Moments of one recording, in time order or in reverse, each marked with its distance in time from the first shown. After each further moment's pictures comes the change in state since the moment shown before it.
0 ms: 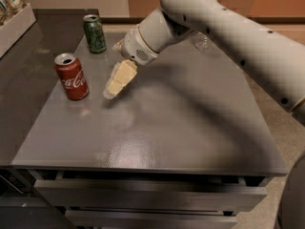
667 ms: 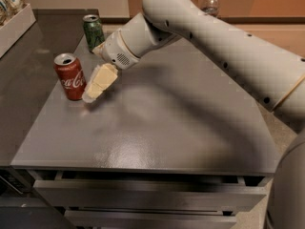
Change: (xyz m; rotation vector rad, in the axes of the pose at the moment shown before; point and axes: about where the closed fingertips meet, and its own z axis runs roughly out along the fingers) arm -0.036 0.013 0.037 -0.049 -0.086 -0.021
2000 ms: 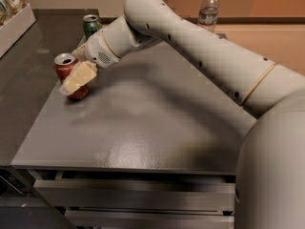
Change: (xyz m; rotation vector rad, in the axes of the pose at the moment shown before) arm -0.031 -0.019 0.046 -0.033 -0.099 0.015
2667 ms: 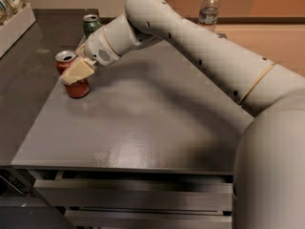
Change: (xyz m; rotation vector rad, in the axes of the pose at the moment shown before) arm -0.005 -0.004 -0.001 -0.003 -0.019 0.021
